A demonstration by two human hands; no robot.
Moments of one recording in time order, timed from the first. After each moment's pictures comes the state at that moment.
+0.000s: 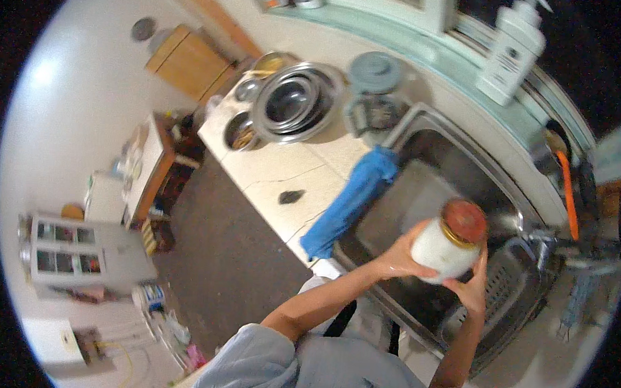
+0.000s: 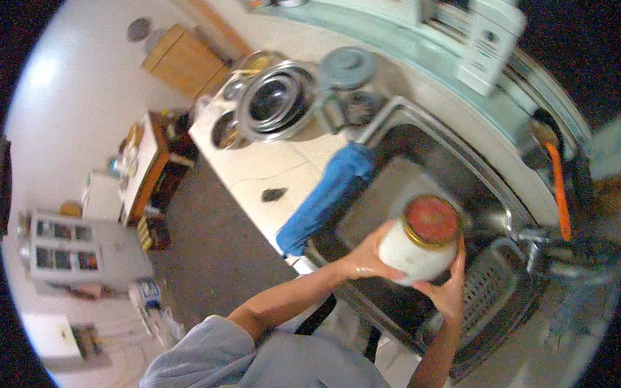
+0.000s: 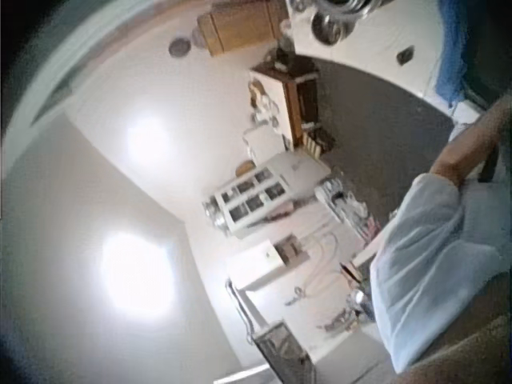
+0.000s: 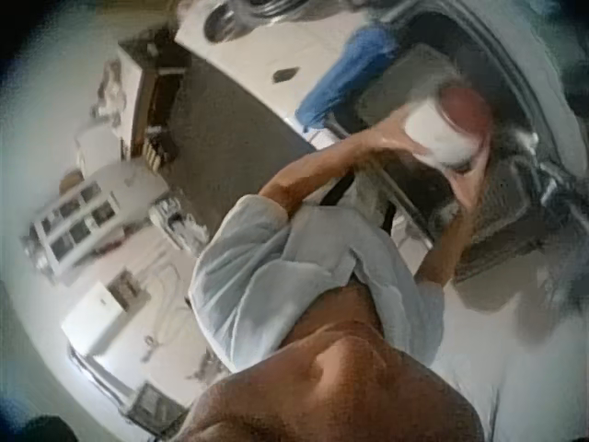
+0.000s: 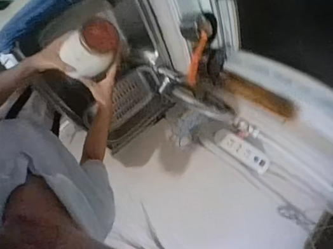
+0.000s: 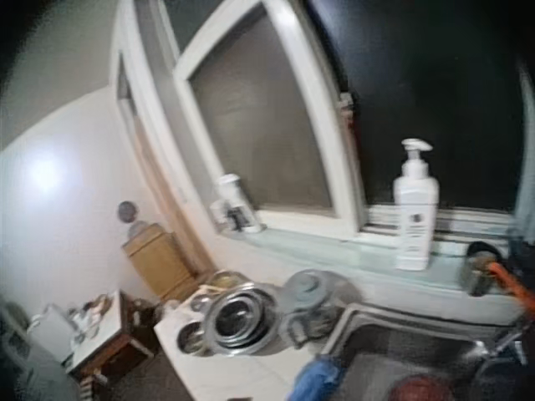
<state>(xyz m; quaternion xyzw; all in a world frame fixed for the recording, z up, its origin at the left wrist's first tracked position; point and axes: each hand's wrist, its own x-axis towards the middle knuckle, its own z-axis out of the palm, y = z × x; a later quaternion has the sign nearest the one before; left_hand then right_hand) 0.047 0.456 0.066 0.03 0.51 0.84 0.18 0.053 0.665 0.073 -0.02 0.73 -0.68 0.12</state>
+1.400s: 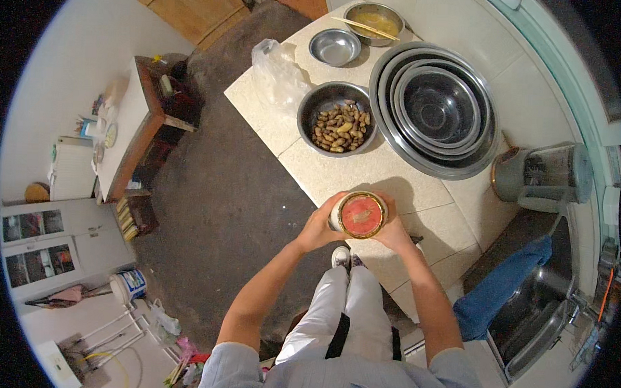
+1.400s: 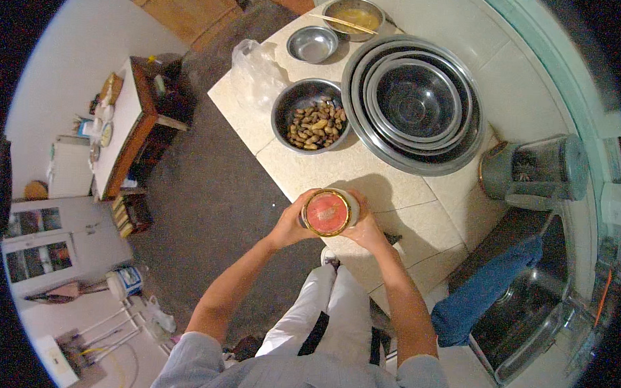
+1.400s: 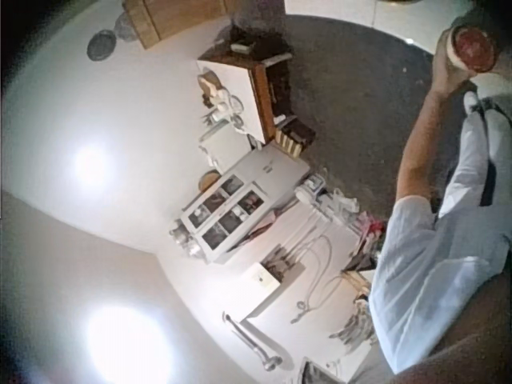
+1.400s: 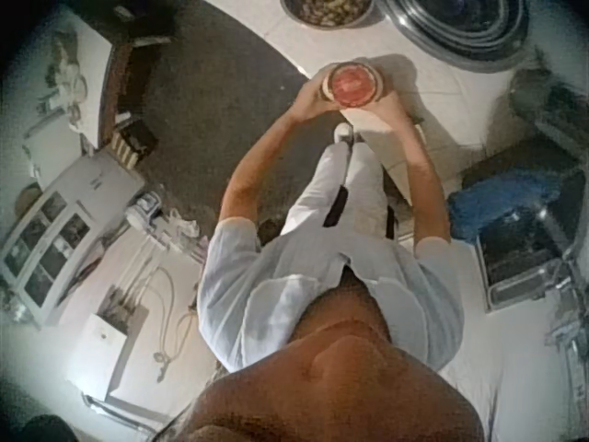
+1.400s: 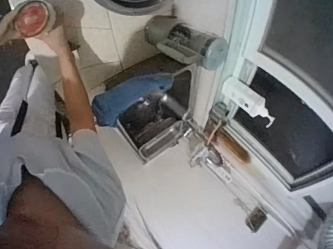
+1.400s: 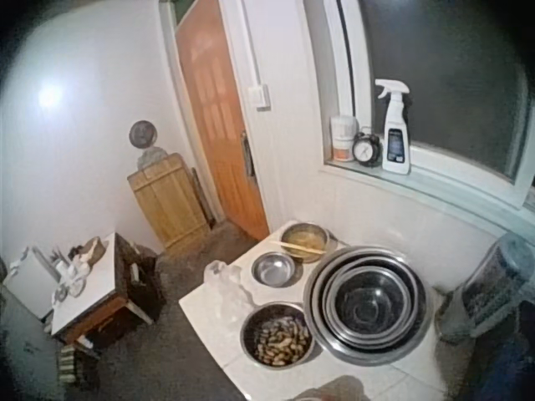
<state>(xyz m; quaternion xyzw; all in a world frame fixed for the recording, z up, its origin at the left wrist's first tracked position) 0.103 -0.126 -0.089 -0.06 0.80 0.60 0.04 0.015 0.061 -0.127 -0.25 0.71 -0.60 0.26</state>
